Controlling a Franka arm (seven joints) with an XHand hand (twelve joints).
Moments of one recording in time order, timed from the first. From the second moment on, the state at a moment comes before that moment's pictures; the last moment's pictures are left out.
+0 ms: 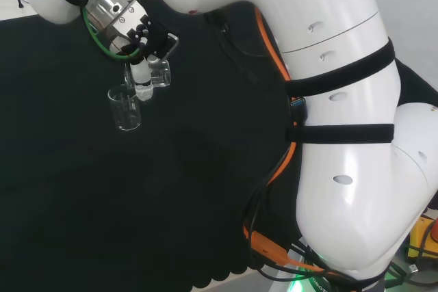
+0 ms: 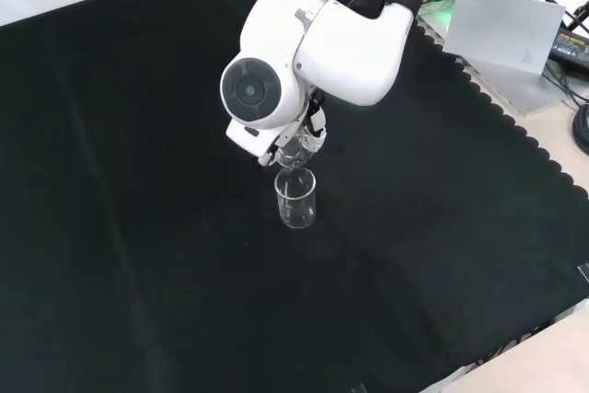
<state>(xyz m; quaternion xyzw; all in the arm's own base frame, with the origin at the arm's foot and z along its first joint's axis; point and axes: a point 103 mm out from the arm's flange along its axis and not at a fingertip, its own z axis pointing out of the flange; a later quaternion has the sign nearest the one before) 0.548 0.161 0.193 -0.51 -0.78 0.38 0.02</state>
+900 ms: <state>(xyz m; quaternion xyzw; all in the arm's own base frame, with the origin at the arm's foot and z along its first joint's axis) 0.550 0.176 0.193 -0.50 -0.75 0.42 0.00</state>
